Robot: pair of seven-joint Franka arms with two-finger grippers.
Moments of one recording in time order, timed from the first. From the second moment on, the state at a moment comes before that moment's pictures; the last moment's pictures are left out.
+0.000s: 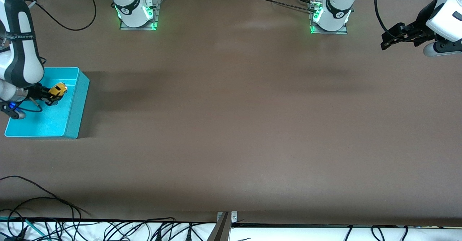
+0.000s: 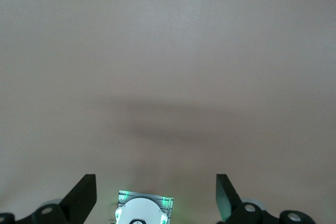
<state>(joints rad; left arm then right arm) 0.07 -0.05 -0.16 -1.54 -0.01 1.34 -0.22 -0.14 0.40 -0.29 -1.93 -0.05 2.06 0.22</state>
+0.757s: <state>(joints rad) 0.07 -0.04 -0.16 -1.50 0.00 1.34 -0.22 -0.26 0.47 -0.31 -2.00 0.04 2.26 -0.19</state>
